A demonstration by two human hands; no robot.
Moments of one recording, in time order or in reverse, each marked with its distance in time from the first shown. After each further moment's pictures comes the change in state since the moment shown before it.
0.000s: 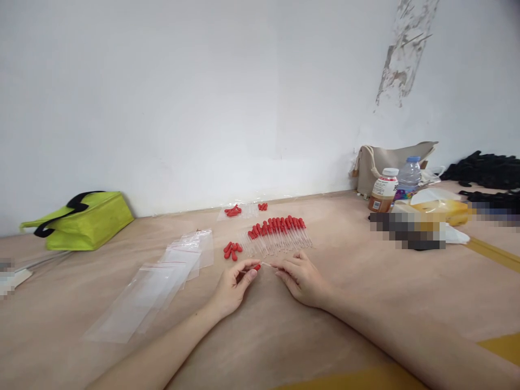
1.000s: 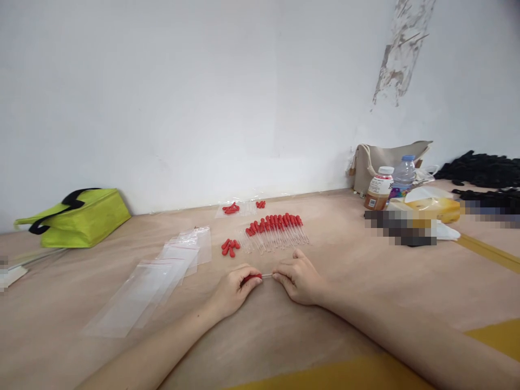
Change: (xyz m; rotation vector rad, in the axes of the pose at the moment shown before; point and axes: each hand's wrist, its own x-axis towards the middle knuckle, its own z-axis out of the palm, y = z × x) left_hand -0.008 0.014 0.003 0.313 -0.118 0.194; right_hand -0.002 -0.004 -0.005 -0.093 -0.139 0.008
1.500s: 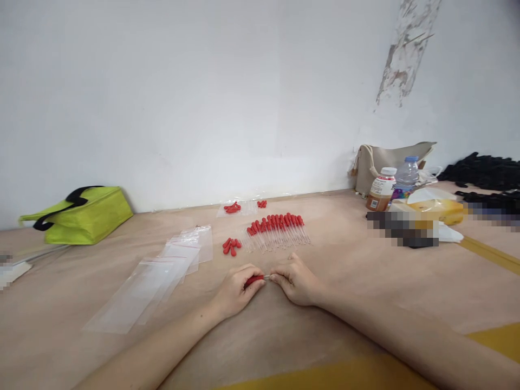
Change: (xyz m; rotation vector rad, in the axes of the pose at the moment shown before) left_hand -0.001 0.000 0.003 0.099 -0.024 0.099; right_hand 0.005 -0.008 0.006 0.123 -0.071 0.052
